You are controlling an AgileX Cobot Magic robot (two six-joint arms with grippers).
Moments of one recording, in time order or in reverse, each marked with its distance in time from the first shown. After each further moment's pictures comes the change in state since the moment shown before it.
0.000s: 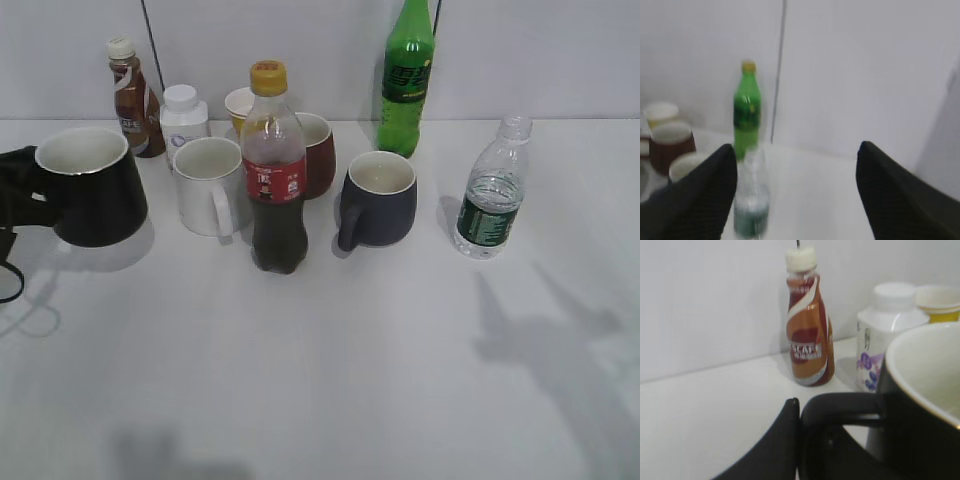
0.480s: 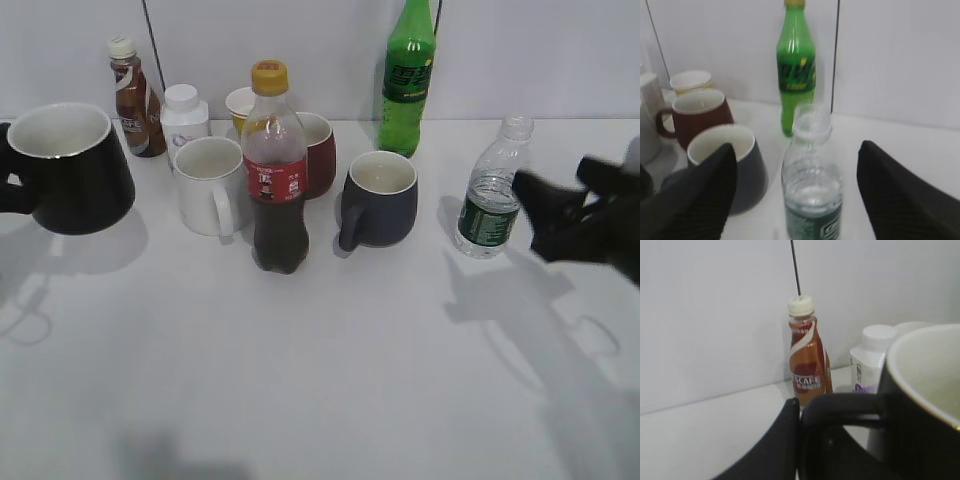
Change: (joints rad) left arm -0.001 -0.160 0.081 0.002 0.001 -0.002; right arm -0.001 1.000 0.107 0.010 -0.967 0.055
